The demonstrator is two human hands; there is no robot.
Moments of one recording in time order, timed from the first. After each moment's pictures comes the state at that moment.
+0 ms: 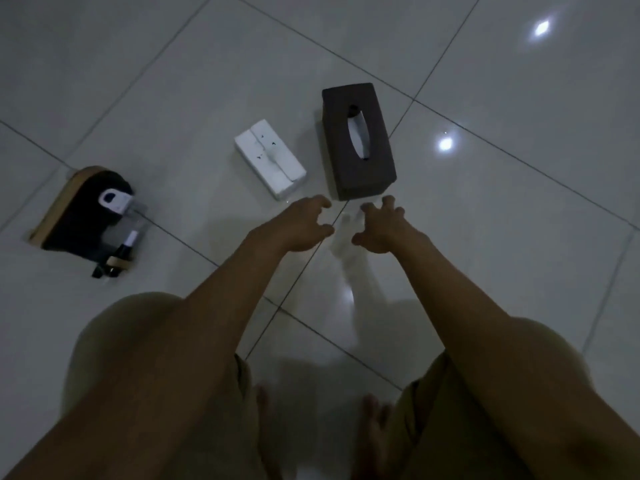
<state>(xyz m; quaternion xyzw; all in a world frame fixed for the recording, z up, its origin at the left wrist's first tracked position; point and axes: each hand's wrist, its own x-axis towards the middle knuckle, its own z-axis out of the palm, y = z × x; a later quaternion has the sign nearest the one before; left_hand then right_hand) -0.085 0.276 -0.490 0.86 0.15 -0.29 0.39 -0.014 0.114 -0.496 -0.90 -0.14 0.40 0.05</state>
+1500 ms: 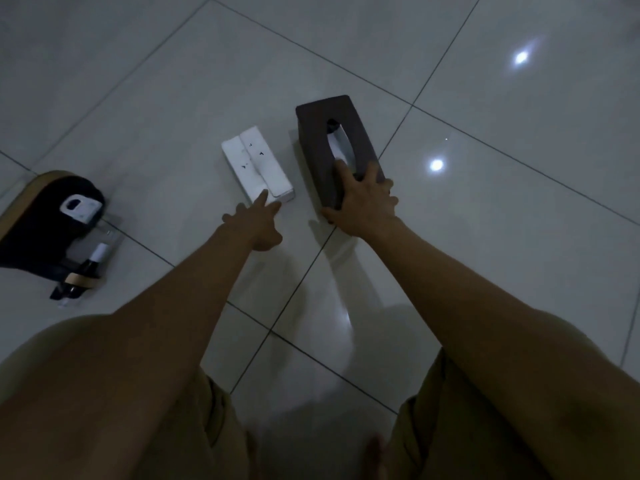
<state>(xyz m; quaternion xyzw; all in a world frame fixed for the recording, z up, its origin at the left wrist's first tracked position) -0.079 0.338 -0.577 0.91 0.18 -0.36 0.13 0.014 0.156 -0.554 -0.96 -0.20 0.20 0.06</state>
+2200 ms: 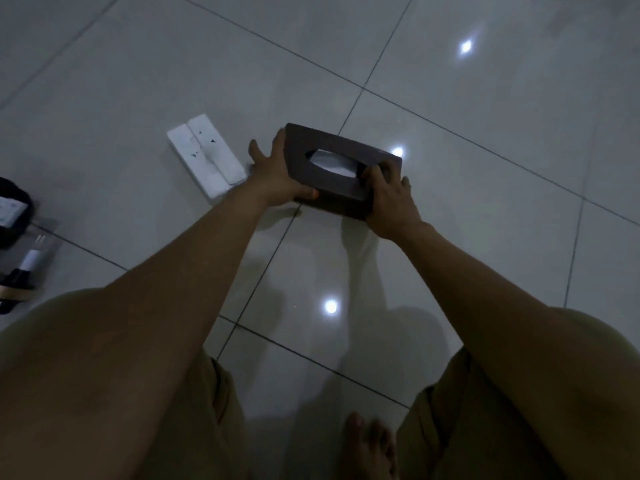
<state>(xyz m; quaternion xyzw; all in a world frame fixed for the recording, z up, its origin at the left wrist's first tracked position) -0.010 0.268 -0.559 0.87 0.18 -0.17 0.43 0.028 0.042 -0.576 -0.96 -0.20 0.14 0.11</state>
